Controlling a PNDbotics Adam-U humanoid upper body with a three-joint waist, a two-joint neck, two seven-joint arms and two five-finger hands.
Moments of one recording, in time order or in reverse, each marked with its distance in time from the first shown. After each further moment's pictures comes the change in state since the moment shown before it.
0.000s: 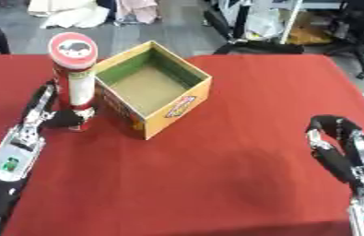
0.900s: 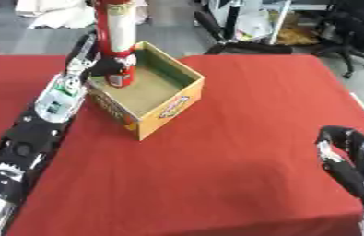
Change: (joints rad) left arm -0.279 -0.040 -0.032 0.304 0.002 -0.042 0.027; right arm 0.000 0.008 0.043 0.016 -0.010 -0.011 0.040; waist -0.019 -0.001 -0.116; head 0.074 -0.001
